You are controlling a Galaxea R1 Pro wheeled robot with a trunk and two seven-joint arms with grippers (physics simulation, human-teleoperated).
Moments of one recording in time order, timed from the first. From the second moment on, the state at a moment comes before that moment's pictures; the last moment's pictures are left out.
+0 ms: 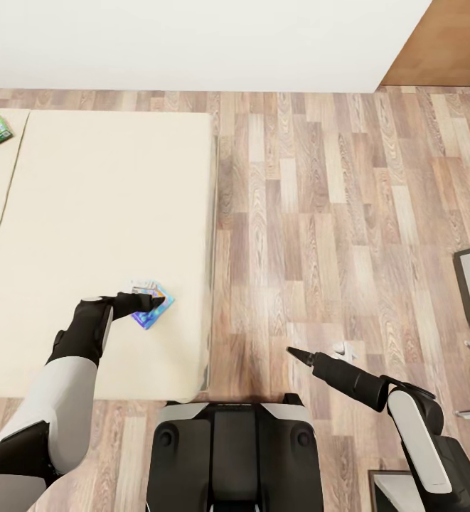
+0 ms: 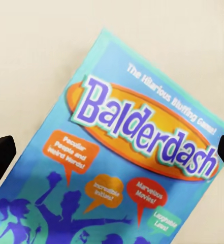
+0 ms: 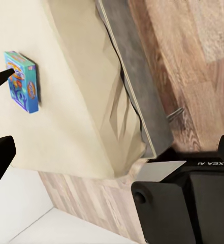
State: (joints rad) left arm -0.98 0.01 0.42 -0.79 -0.52 0.44 -0.56; right arm -0.30 -0.11 -0.09 -1.59 -0.77 0.91 0.26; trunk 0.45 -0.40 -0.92
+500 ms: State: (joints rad) left arm -0.98 0.01 0.41 -0.78 -0.52 0.44 -0.56; right arm -0.30 -0.11 -0.09 -1.59 -0.77 0.91 0.26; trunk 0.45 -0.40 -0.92
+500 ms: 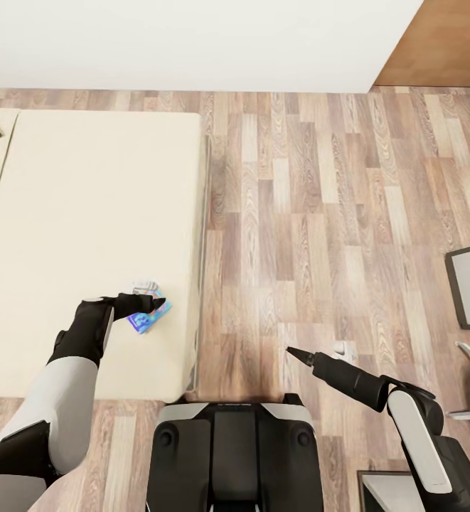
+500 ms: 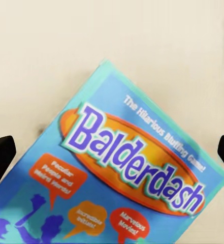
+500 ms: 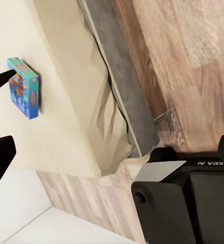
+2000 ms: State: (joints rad) left arm -0.90 0.04 0.60 -0.73 -0.51 0.45 -0.70; right arm -0.31 -0.11 -0.09 -1.57 -0.77 0.90 0.25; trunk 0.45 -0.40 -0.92
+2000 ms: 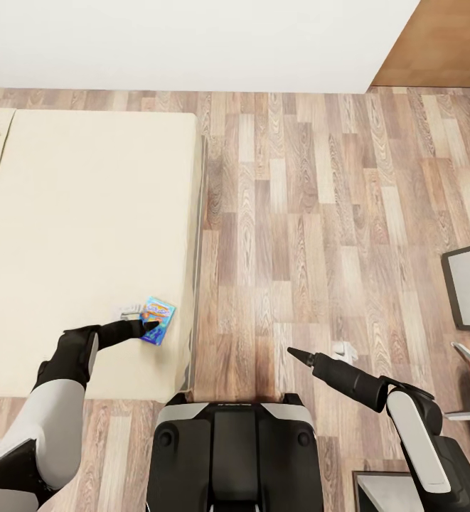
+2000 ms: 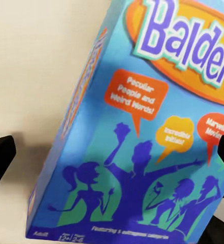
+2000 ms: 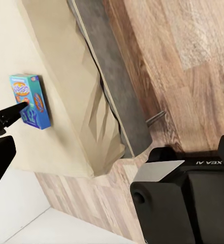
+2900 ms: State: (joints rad) left arm -0.90 0.02 0.60 -0.73 -0.58 0.43 -0.74; right arm -0.30 -0.10 -0.09 -1.57 -0.77 0.90 0.25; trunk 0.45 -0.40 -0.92
